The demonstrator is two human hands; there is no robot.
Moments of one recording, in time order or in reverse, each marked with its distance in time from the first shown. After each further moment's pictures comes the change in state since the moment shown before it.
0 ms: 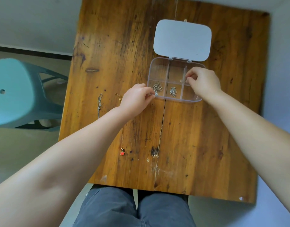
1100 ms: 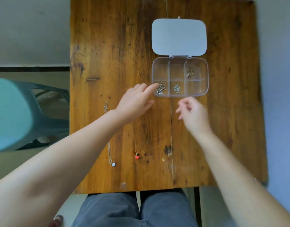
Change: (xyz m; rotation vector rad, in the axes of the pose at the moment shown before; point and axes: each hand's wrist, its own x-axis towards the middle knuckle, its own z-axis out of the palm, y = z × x) left_hand -0.005 -0.032 -0.021 0.164 -0.047 0.309; right_hand -0.111 -0.060 0.049 0.540 0.114 0.314
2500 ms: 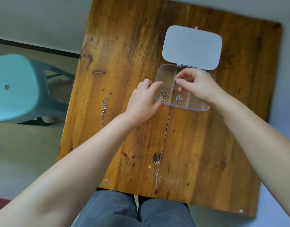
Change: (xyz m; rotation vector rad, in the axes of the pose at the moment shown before) left_hand 0.019 0.040 0.005 -0.224 0.187 -0.356; right_hand 0.114 -0.054 -0.044 -0.157 -0.499 -0.358
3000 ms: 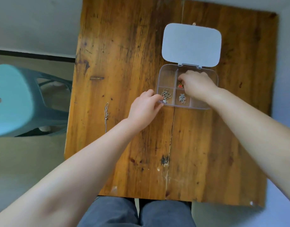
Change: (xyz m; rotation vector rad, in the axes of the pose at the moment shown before) left_hand -0.001 -0.022 0.009 0.046 -0.081 0.103; right_hand 0.038 0.023 0.022 -0.855 -0.052 0.093
